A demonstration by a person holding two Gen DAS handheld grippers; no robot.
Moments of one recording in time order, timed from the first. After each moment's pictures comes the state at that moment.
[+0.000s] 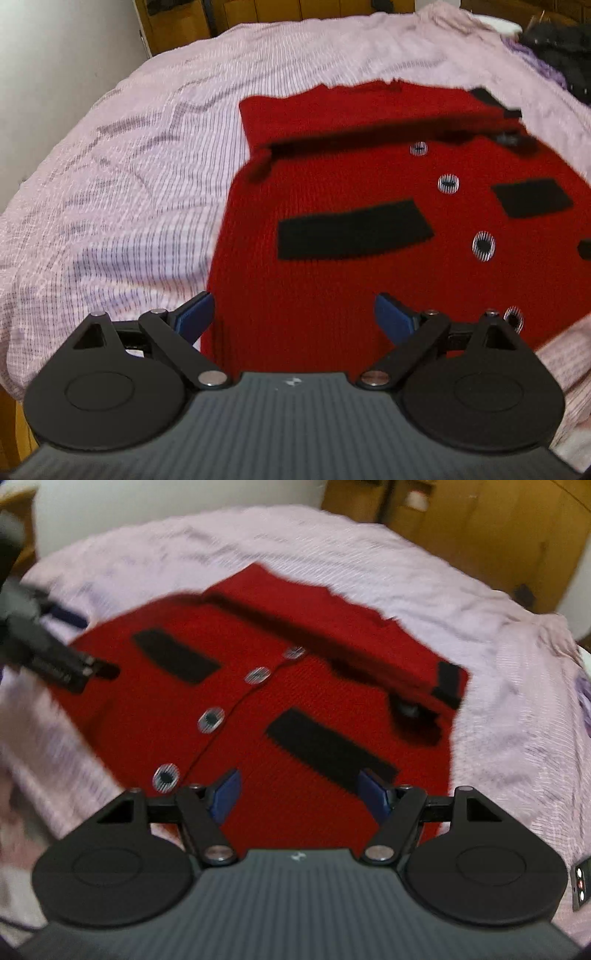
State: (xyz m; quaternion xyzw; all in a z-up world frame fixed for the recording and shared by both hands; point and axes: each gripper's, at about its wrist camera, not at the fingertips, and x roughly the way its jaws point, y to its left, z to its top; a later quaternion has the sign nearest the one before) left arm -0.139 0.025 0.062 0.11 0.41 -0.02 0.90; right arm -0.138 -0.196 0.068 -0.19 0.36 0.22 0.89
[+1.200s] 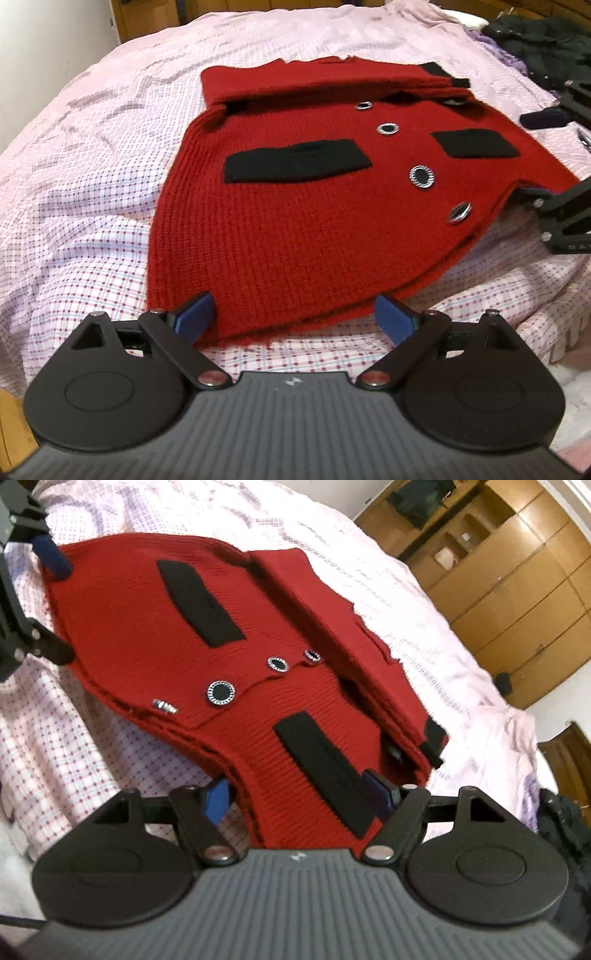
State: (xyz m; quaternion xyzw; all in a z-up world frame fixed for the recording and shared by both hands) left arm -0.188 0.022 0.040 0.08 0.43 -0.08 0.90; right arm -0.169 -0.144 0.050 -0.38 0.30 0.19 0.85
